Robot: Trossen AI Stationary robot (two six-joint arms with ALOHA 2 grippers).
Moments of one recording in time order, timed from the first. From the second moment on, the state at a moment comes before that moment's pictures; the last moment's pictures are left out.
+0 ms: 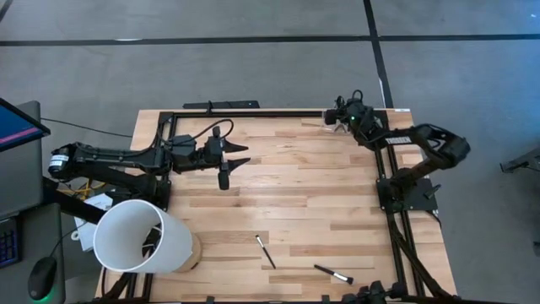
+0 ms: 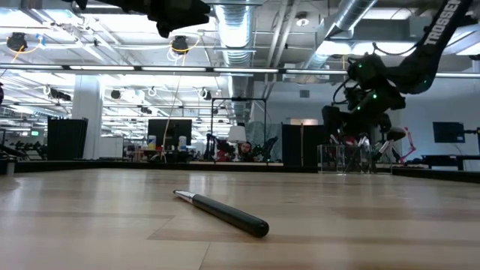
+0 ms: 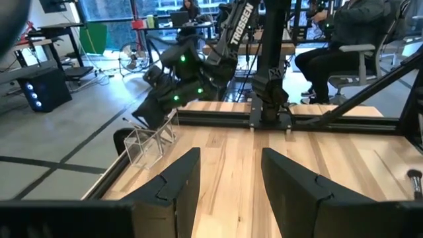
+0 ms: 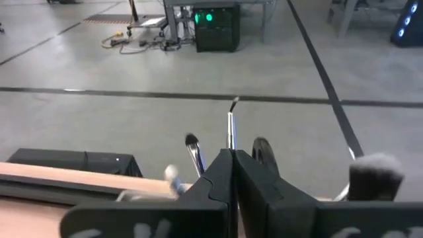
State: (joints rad) left arm 0.02 1.03 0.70 0.22 -0.17 0.09; right arm -0.85 1.48 0.47 0.62 0.47 0.23
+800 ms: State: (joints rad) left arm 0.02 1.04 0.70 0.23 -0.17 0.09; right arm -0.78 1.24 0.47 0.35 0.47 0.26
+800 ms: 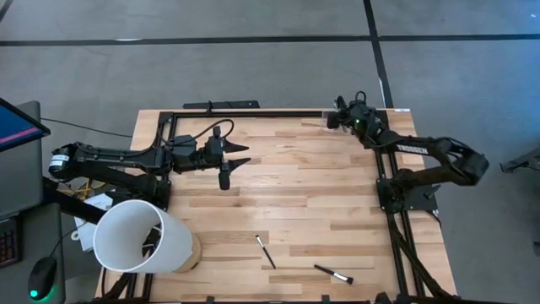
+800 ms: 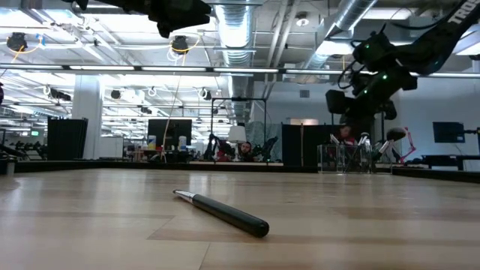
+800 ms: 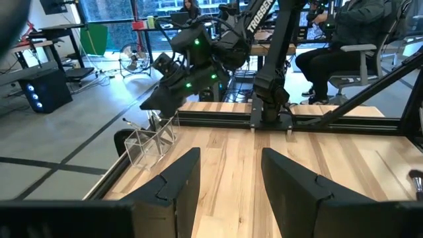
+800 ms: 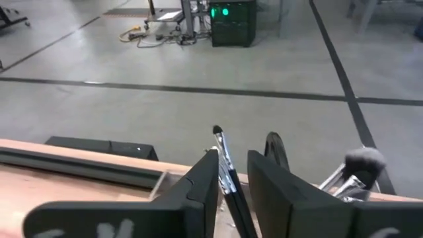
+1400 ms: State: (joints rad) left arm 0.02 1.04 0.70 0.23 -0.17 0.09; right arm -0.49 1.09 0.47 0.10 0.32 0.36
